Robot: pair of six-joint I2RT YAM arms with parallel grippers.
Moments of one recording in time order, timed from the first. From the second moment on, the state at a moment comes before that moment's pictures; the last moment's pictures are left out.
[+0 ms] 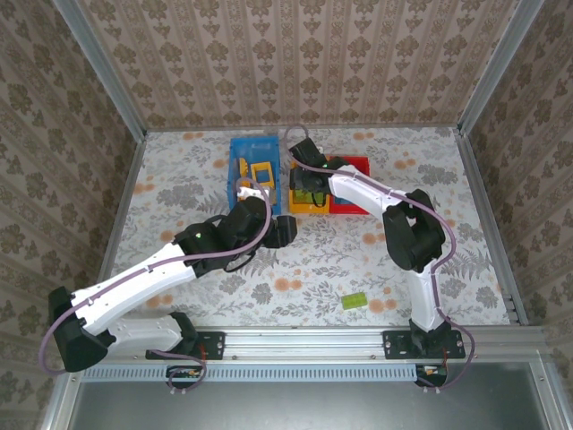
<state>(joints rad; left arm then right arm) -1.02 1.14 1.05 -0.62 -0.24 -0.74 0.57 2.07 1.69 -0.56 0.23 0.55</state>
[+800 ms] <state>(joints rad) -1.33 1.69 1.17 -0.60 -0.03 -0.19 0.45 0.77 0.77 -0.73 0.04 0.69</state>
